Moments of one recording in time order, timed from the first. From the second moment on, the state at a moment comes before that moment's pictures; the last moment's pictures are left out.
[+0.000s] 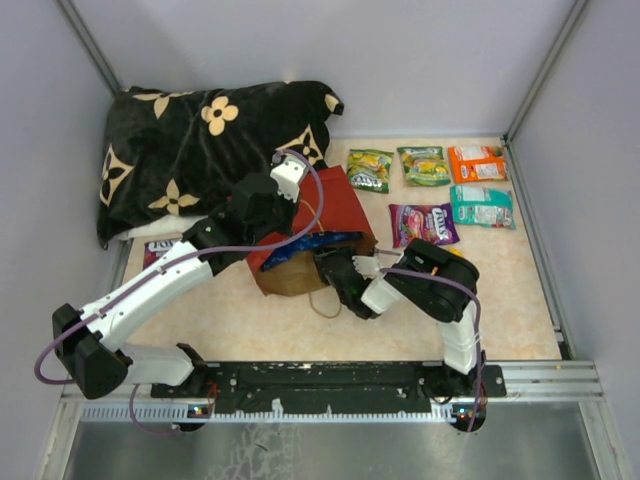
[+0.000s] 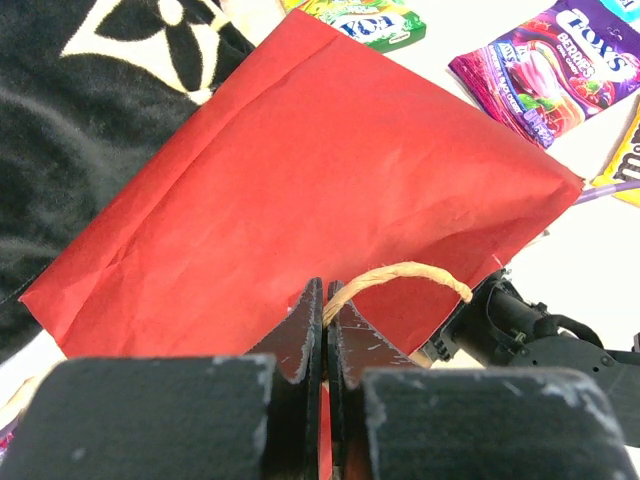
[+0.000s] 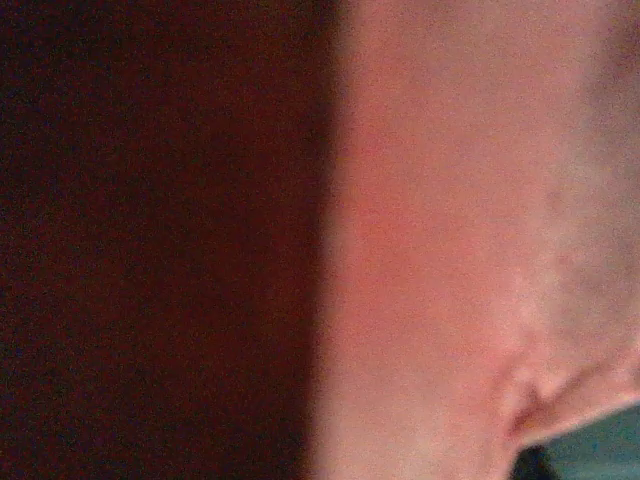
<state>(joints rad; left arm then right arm) -0.77 1.29 1.20 -0.35 -0.25 -0.06 0.93 1.96 0.68 0.79 0.59 1.84</state>
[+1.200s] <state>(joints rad) -0.77 1.27 1.20 -0.37 -0.23 -0.06 1.18 1.18 0.45 0.22 0.50 1.54</state>
